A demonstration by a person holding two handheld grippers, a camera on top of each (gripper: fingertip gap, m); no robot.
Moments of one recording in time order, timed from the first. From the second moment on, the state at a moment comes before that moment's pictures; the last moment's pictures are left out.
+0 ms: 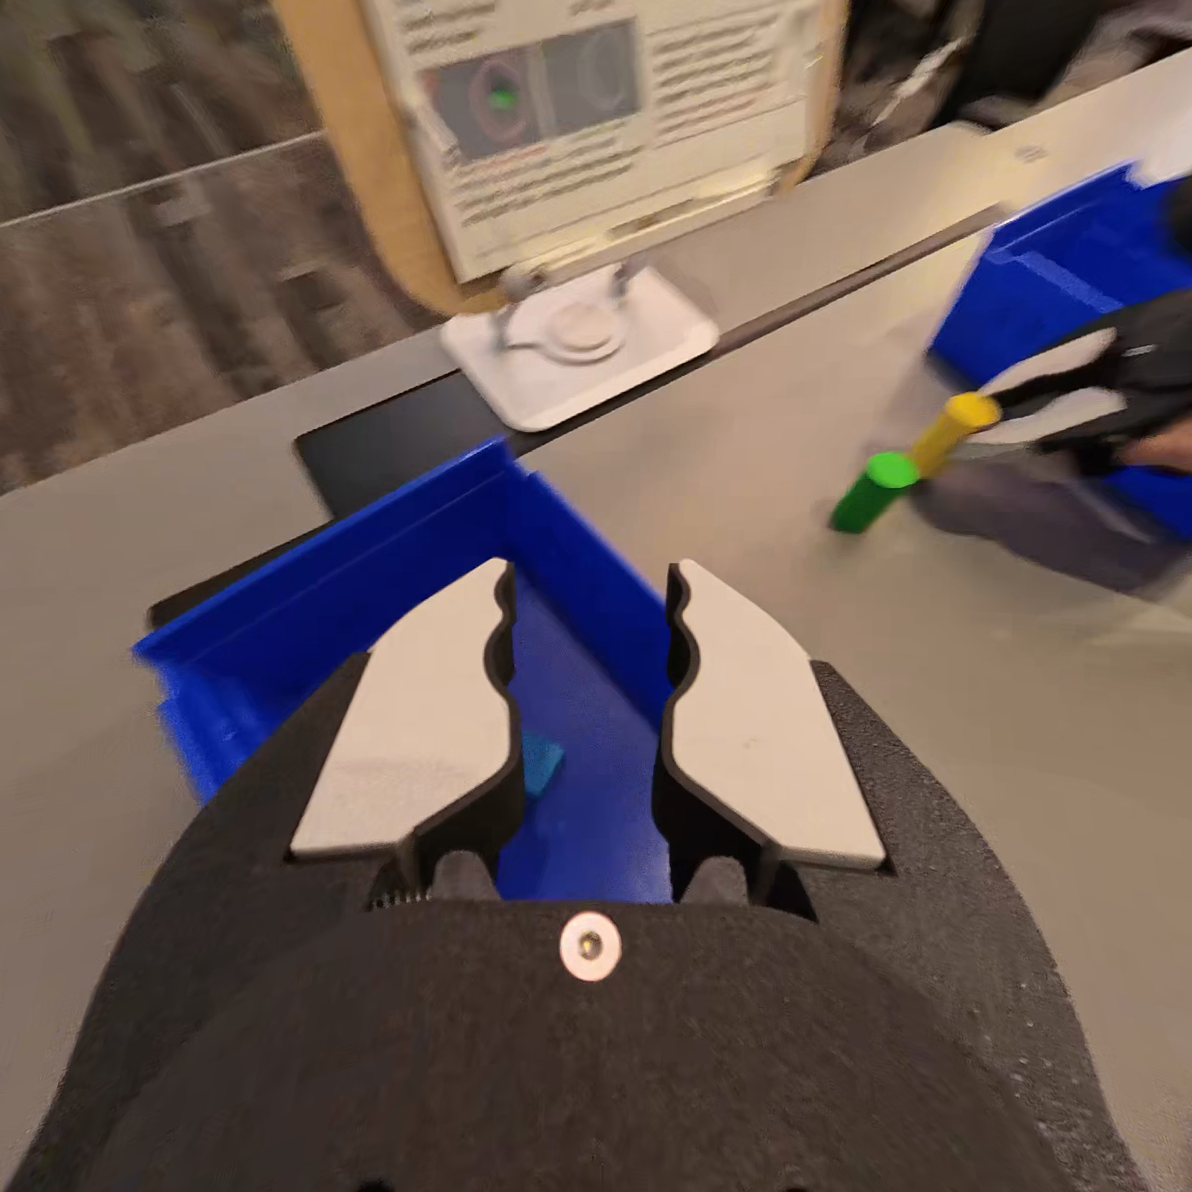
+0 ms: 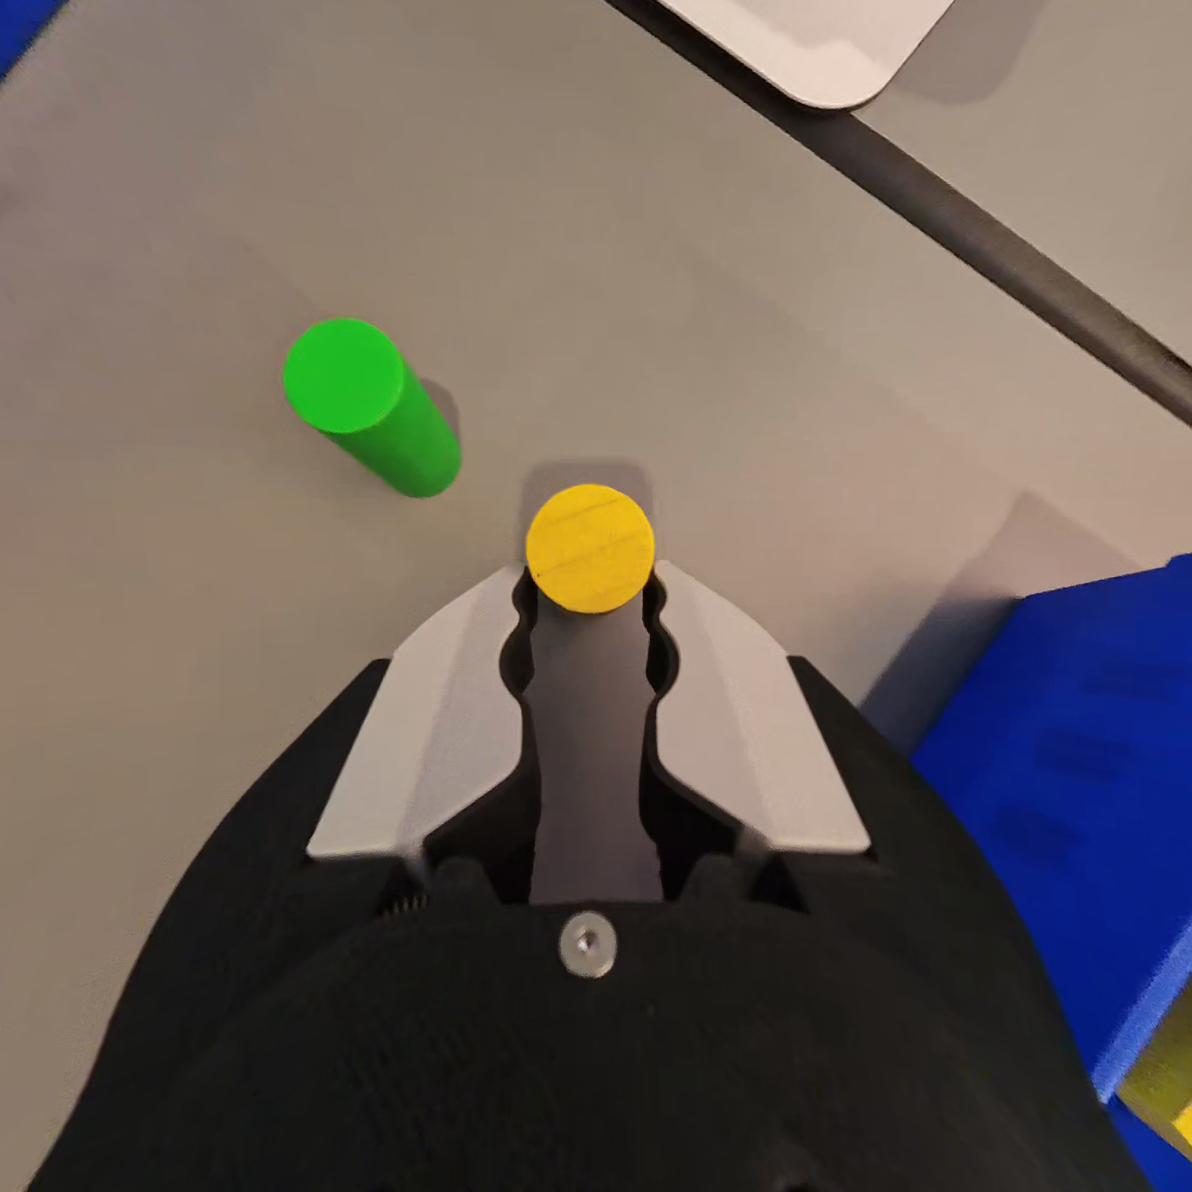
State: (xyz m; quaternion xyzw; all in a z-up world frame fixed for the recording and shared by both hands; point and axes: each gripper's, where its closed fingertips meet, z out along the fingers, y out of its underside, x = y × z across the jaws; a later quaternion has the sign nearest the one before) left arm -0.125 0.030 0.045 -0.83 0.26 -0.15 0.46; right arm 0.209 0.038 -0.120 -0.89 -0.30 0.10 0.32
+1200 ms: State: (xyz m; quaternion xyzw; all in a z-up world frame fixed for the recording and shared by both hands) left arm -0.209 0.012 -0.142 -0.99 0.10 0.02 0.05; right arm 0.205 0.031 -0.084 -0.87 -0.35 0.03 0.35
